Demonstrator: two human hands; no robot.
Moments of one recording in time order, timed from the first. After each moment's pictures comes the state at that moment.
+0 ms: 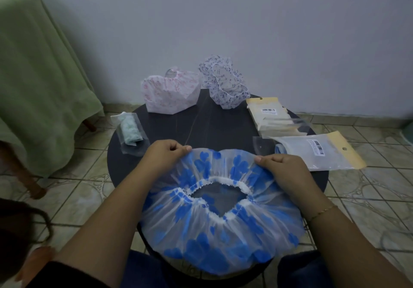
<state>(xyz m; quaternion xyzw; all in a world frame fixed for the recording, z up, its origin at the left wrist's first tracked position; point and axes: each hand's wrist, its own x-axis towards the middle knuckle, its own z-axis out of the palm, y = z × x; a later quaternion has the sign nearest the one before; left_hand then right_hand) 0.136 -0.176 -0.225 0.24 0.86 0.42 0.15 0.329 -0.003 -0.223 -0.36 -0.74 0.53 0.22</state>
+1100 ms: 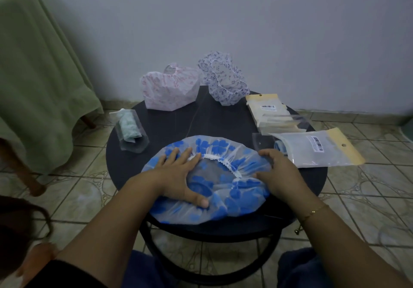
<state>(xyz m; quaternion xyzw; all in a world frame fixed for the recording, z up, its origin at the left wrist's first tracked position) 0.146 -0.180 -0.248 0.47 0.85 -0.01 0.25 0.327 -0.007 -0.235 -0.39 -0.81 0.41 0.14</state>
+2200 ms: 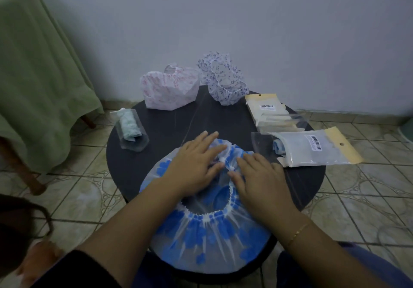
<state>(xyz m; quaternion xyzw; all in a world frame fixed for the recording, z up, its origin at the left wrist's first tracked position) 0.178 -0.151 -0.254 0.57 0.80 0.17 -0.08 0.328 -0.055 -0.244 -0.23 -0.96 0.03 0.17</state>
